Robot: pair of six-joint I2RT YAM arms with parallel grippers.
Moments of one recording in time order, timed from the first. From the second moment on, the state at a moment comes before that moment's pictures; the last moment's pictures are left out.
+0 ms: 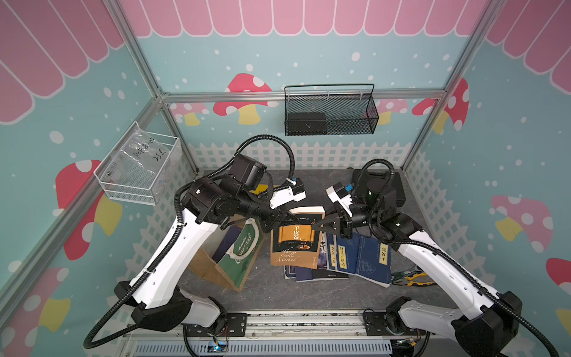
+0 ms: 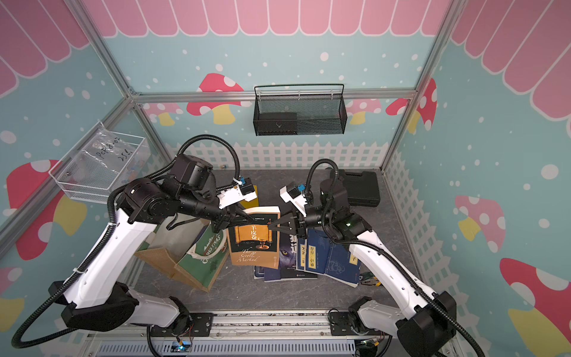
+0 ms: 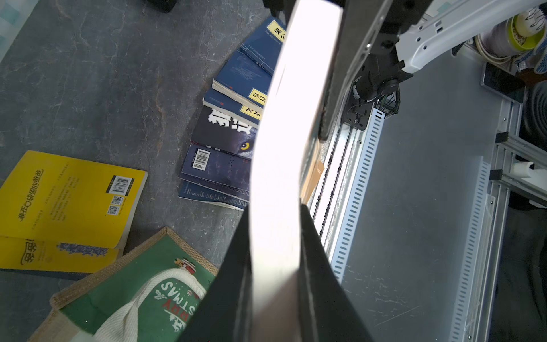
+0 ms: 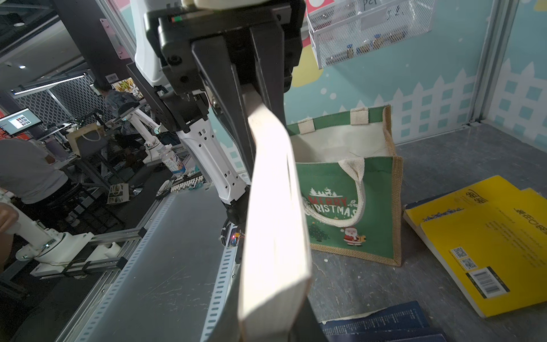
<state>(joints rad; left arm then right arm) -0.66 1.43 1.96 -1.36 0.50 0.28 0.52 1.18 1.09 -0.16 -1.16 0.06</state>
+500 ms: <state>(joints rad) -0.66 1.14 1.92 -1.30 -0.03 -0.02 0.51 1.20 1.10 0.02 -1.03 0.11</state>
